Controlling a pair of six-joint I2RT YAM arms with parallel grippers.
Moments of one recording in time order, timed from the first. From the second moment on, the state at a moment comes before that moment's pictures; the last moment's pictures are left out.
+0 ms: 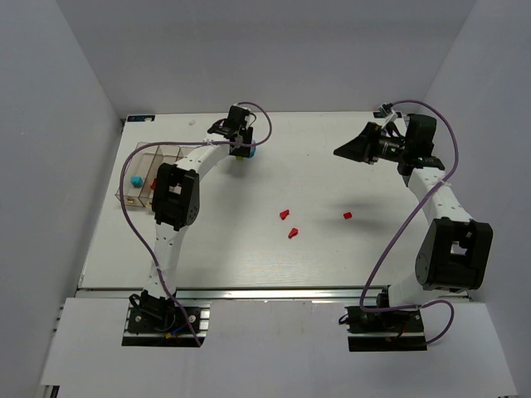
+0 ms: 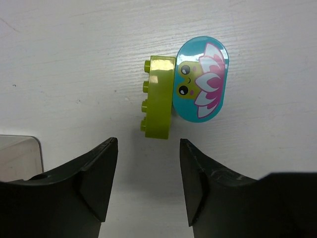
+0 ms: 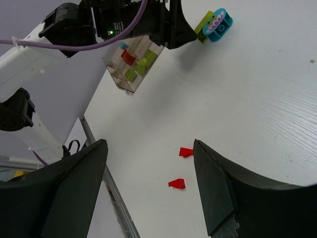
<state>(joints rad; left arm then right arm) -0.39 2.35 2.03 -0.54 -0.25 -0.13 -0.06 1.53 1.17 -0.05 -1.09 0.41</state>
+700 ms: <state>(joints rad) -0.39 2.45 2.10 -0.56 -0.23 -0.10 -0.07 1.53 1.17 -0.03 -1.09 0.42</state>
